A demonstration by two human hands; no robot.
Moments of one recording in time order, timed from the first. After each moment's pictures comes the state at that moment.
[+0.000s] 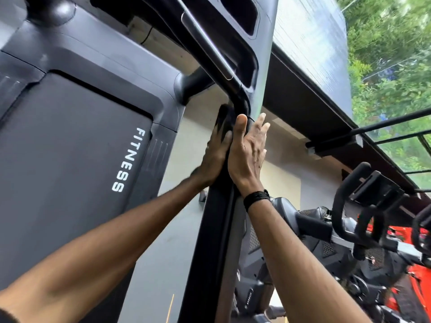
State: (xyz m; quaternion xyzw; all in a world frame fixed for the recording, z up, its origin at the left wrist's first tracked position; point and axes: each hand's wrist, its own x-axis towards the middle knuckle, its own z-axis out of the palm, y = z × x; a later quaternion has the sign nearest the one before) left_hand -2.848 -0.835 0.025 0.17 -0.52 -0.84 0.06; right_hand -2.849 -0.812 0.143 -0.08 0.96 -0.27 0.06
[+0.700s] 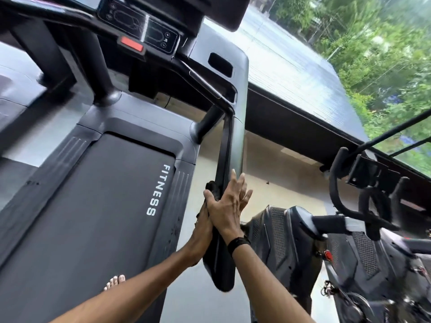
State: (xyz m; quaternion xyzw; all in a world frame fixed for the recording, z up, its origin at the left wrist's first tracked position) left_hand -2.557 -0.750 0.076 0.16 -0.53 -0.83 0.02; right_hand -2.627 -0.719 0.145 -0.14 0.96 -0.25 0.03
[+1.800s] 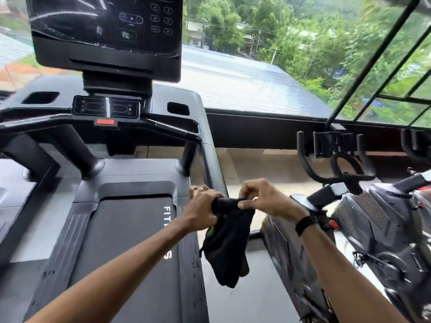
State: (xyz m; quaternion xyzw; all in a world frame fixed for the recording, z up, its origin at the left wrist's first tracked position) left_hand -2.576 -0.825 0.206 -0.10 -0.93 -0.36 0.04; right_hand -2.618 -0.623 0.291 -0.26 0.87 -0.38 0.18
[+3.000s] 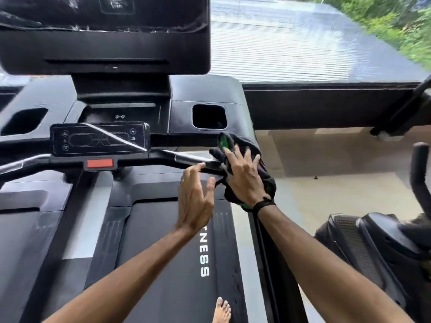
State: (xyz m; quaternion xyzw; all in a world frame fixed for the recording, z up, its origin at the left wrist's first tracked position) left_hand -2.828 -0.981 0.156 0.13 -0.87 -0.43 0.23; right_hand -2.939 -0.869 0.150 -0.26 0.95 -0.15 -0.08
